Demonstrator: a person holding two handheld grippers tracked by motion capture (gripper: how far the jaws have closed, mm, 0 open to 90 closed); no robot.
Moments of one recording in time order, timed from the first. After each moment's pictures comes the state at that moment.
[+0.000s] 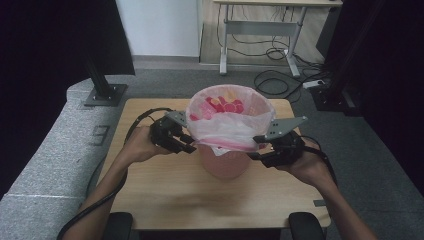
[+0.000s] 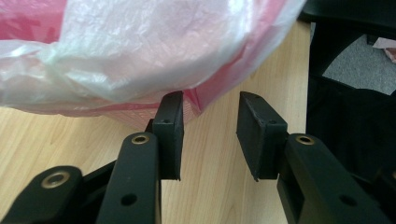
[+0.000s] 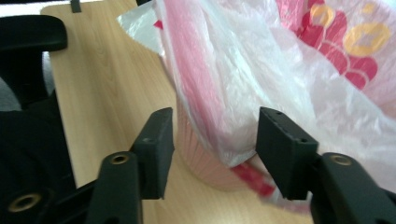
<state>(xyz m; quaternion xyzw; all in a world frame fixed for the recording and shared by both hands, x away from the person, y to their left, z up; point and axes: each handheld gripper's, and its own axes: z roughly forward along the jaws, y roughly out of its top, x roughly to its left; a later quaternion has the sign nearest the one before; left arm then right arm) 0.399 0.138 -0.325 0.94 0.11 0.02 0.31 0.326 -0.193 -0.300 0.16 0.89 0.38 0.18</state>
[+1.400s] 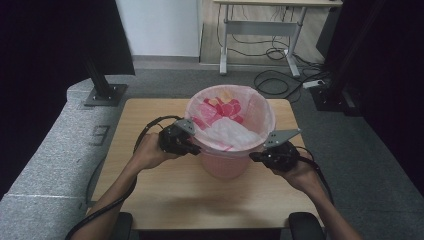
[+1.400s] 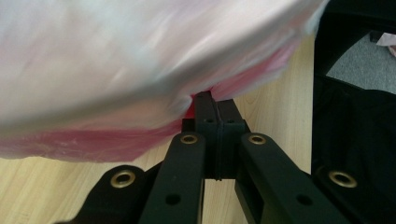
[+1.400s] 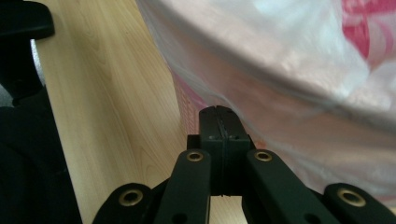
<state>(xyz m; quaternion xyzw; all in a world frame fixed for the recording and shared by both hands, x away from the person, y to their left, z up) 0.395 0.124 -0.351 0.94 0.11 0.02 0.32 0.337 -0.204 -0.358 0.21 0.89 0.38 0.15</state>
